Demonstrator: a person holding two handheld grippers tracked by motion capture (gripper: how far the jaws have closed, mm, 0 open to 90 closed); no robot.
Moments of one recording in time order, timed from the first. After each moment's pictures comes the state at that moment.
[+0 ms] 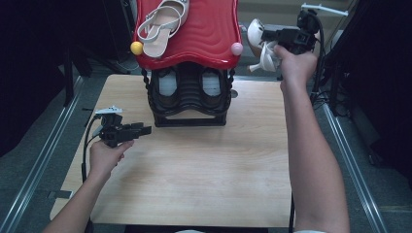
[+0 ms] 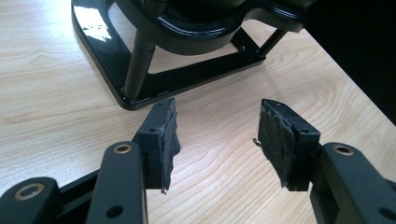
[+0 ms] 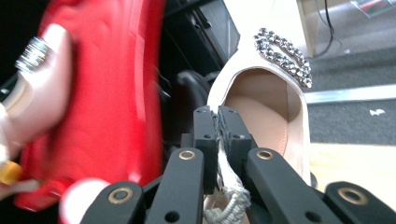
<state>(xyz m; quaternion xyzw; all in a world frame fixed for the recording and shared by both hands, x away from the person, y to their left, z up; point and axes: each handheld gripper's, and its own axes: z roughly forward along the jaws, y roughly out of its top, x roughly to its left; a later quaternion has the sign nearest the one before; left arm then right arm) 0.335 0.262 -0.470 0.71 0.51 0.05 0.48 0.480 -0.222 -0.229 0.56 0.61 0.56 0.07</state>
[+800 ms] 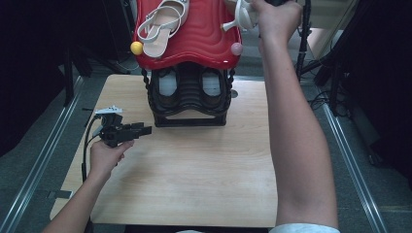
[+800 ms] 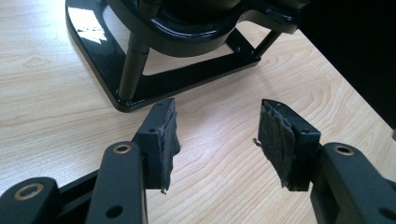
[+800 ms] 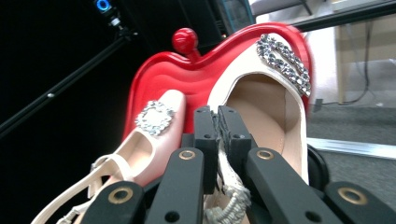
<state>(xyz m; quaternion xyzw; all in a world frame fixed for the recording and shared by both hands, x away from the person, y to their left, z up) 0.334 0.261 -0.469 0.71 0.50 0.04 0.49 0.478 -0.138 -0.137 0.48 0.64 0.59 0.10</state>
